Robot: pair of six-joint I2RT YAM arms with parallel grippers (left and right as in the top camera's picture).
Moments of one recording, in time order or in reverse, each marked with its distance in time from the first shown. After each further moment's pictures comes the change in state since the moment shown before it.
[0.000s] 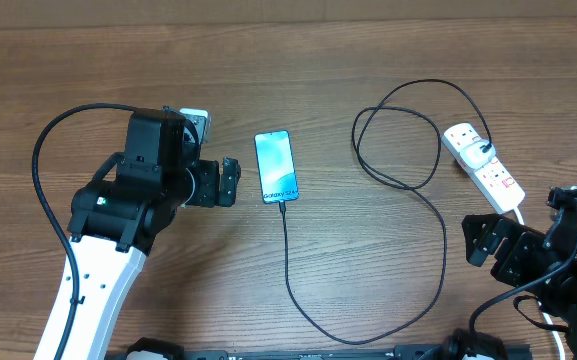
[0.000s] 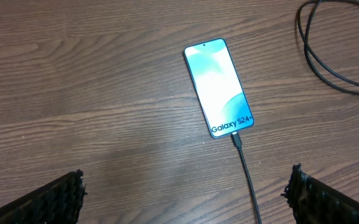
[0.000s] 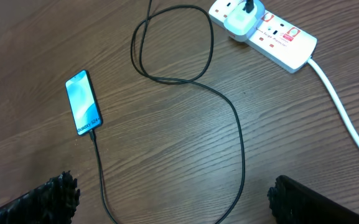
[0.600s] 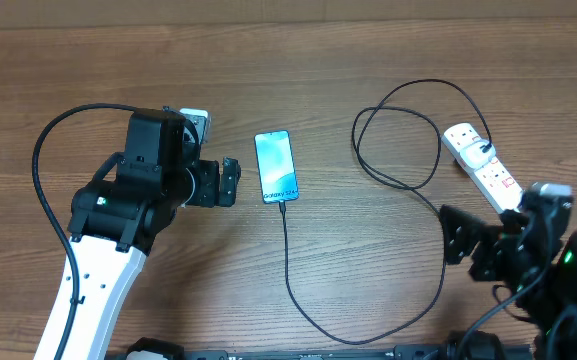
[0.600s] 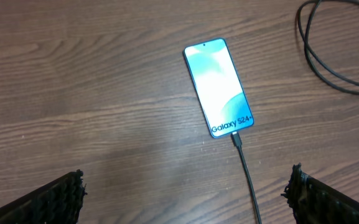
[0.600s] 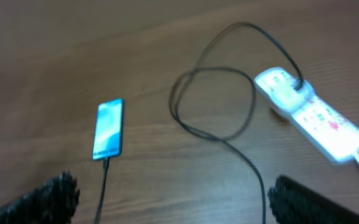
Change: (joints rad) left arm 0.000 0.000 0.000 0.000 0.000 0.000; right arm 0.172 -0.233 -0.315 0.442 -0.019 -0.048
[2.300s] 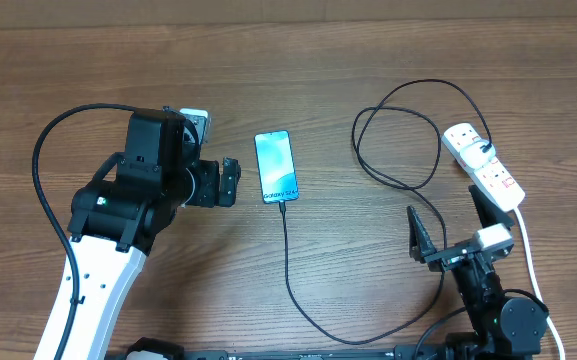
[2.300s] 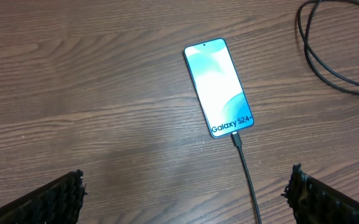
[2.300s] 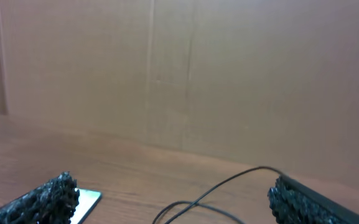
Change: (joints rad) left arm 0.000 0.000 0.000 0.000 0.000 0.000; right arm 0.116 -0.554 -0.940 1.143 0.019 -0.188
